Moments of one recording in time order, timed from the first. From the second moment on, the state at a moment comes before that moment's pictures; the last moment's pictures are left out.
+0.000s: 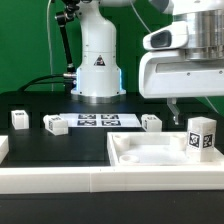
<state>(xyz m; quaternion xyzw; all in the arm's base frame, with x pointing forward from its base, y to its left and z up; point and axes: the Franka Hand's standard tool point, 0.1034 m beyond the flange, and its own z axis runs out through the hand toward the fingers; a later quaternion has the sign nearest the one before) 0.614 0.129 0.083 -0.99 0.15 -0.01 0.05</state>
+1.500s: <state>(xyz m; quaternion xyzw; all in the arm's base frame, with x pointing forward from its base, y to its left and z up) 0.616 0.115 0.079 -0.96 -0.28 -0.03 0.03</state>
